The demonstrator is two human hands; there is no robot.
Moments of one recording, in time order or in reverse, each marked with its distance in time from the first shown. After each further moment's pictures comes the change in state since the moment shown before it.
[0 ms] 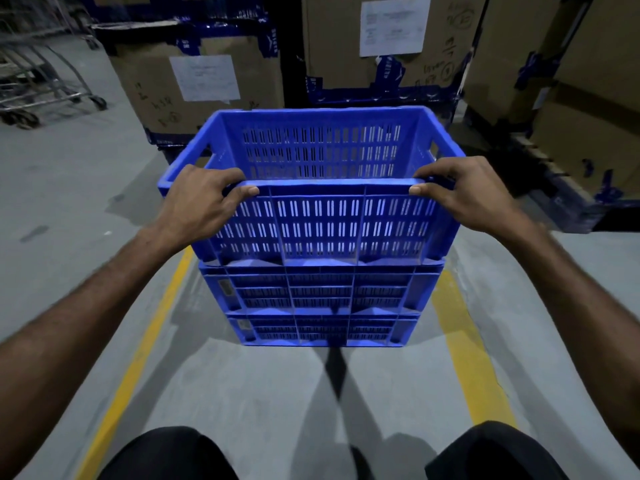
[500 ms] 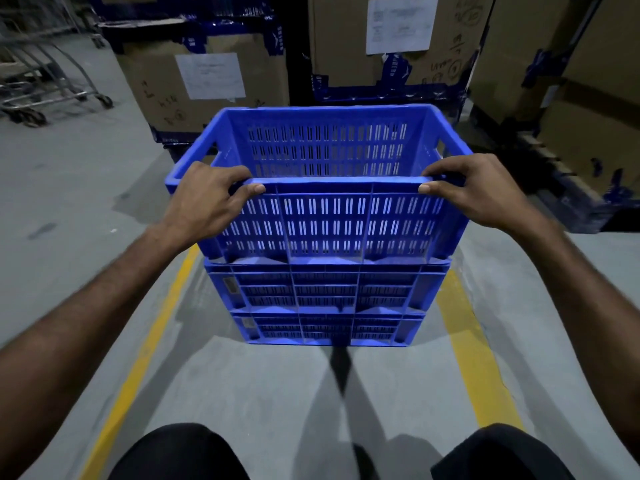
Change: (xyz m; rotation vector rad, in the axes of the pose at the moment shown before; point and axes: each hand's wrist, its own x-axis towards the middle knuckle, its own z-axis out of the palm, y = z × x) left_hand 0.001 0.004 -0.004 -0.022 0.008 -0.007; right_hand 0.002 0.001 -0.004 0.009 -0.046 0.043
